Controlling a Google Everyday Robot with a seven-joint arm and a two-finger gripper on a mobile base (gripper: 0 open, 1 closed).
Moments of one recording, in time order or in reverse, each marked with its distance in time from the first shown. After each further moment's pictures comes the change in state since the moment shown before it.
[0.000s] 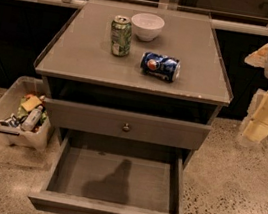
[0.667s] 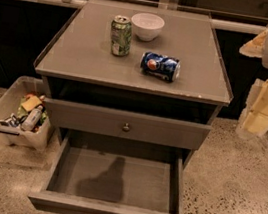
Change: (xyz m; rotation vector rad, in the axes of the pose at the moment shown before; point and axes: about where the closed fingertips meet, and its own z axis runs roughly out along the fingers) arm -0.015 -0.003 -0.012 -0.002 -0.007 -0.055
